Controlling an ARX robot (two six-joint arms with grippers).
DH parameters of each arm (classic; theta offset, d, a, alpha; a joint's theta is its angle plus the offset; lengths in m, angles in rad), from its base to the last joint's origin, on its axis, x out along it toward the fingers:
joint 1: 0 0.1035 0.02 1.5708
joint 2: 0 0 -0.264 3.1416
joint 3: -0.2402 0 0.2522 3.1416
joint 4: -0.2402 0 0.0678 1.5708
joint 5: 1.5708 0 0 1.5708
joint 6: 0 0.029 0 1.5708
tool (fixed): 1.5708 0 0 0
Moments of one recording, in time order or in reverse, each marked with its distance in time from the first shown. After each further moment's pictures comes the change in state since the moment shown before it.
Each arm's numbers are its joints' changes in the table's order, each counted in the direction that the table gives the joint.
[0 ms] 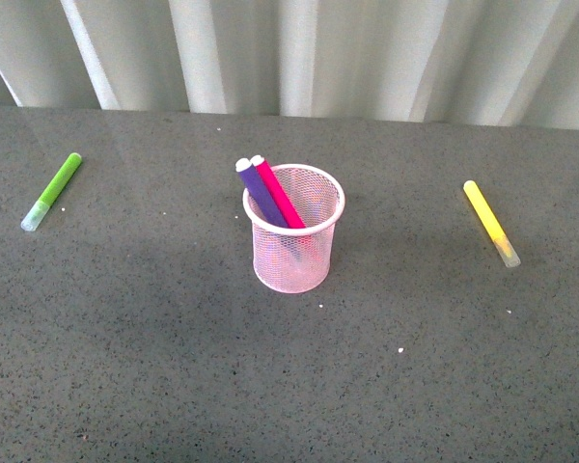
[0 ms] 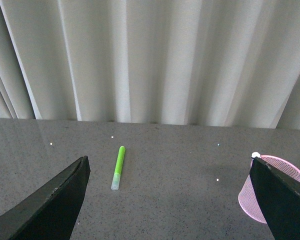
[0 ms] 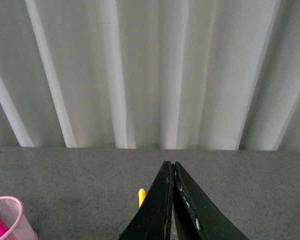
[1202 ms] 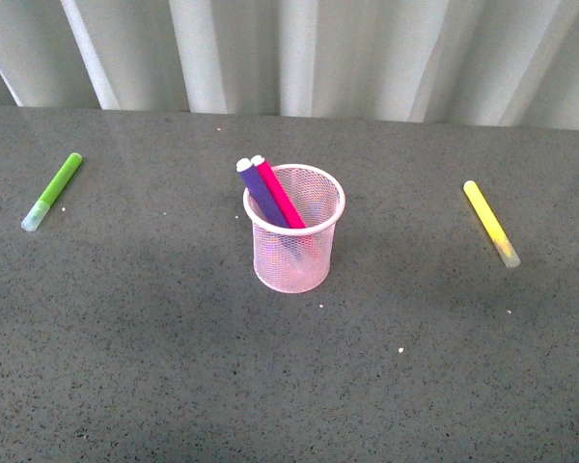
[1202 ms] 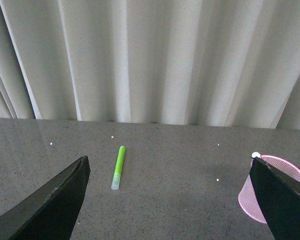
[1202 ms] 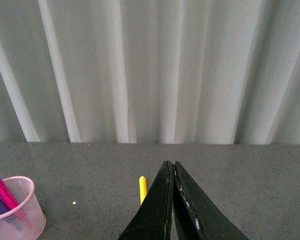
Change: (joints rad) left arm 0.000 0.000 0.000 0.000 0.000 0.000; right arm 0.000 0.513 0.153 -0.327 0.003 0.000
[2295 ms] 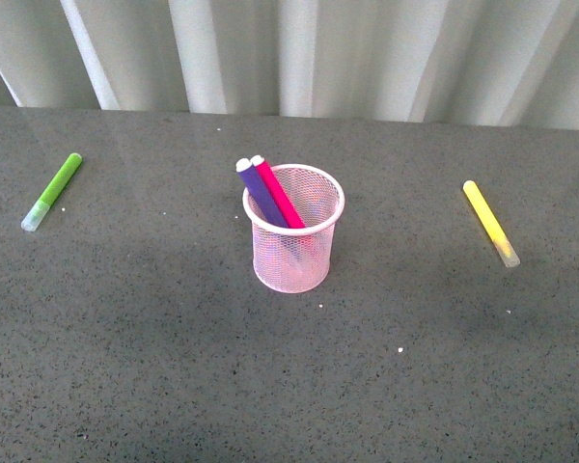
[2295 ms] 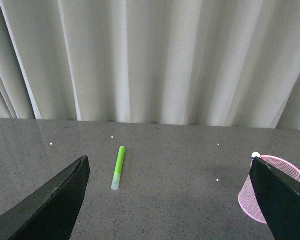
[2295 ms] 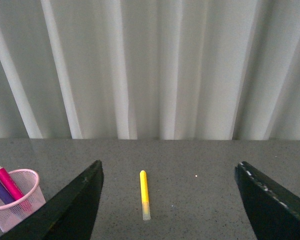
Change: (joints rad) left arm 0.000 0.000 0.000 0.000 0.000 0.000; right arm 0.000 0.241 0.000 -0.248 0.001 0.000
